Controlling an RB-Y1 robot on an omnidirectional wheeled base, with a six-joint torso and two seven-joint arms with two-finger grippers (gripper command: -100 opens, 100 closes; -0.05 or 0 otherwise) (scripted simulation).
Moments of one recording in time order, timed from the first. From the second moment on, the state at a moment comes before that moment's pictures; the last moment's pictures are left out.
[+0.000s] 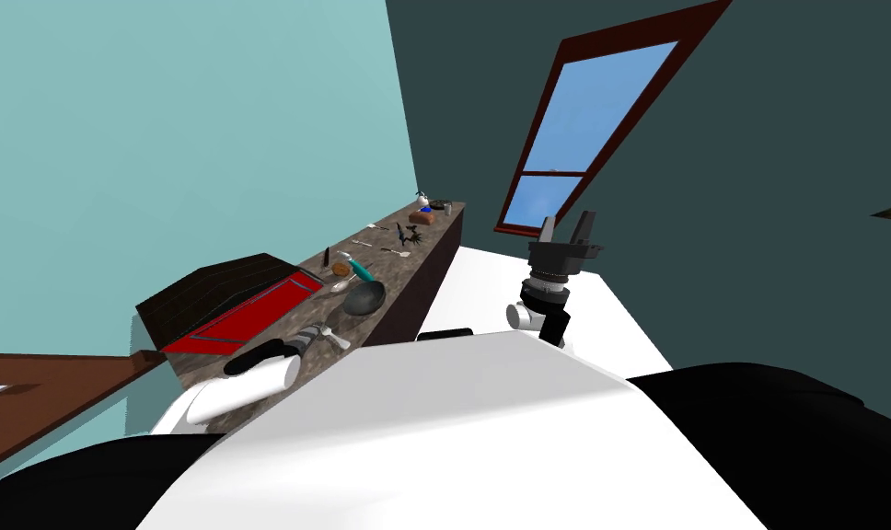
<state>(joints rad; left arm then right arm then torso) 0.69 0.45 0.43 -2.16 0.22 0.99 -0.54 0.45 0.00 -0.04 -2.36 -0.06 -0.65 -0.16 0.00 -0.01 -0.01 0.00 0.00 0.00</state>
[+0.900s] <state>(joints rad) 0.71 0.49 0.58 -2.15 0.44 1.17 -0.52 0.45 0.00 -0.04 -2.36 -0.06 -0.65 -0.16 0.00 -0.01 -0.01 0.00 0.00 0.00</state>
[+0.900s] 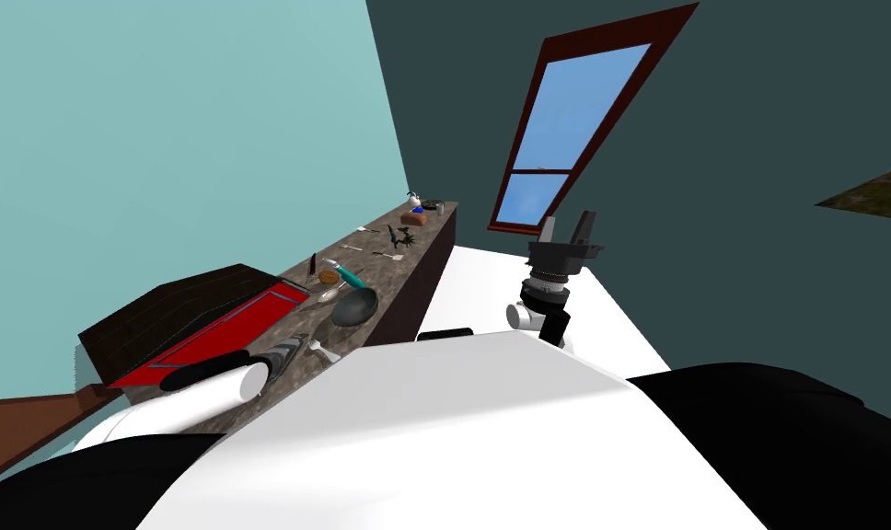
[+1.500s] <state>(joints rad) 0.67 0.55 0.61 -2.14 0.61 1.31 -0.56 0.45 0.00 -0.04 -2.36 -0.06 -0.65 -0.16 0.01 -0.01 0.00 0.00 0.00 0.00</state>
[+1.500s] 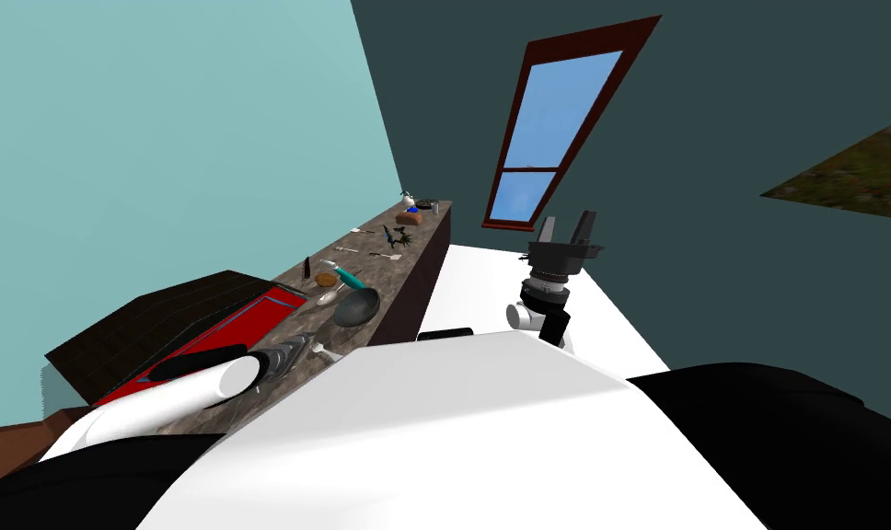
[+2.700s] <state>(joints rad) 0.59 0.65 0.61 -2.12 0.91 1.55 -0.64 0.45 0.00 -0.04 -2.36 -0.06 -0.65 -0.16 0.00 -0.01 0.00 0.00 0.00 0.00</state>
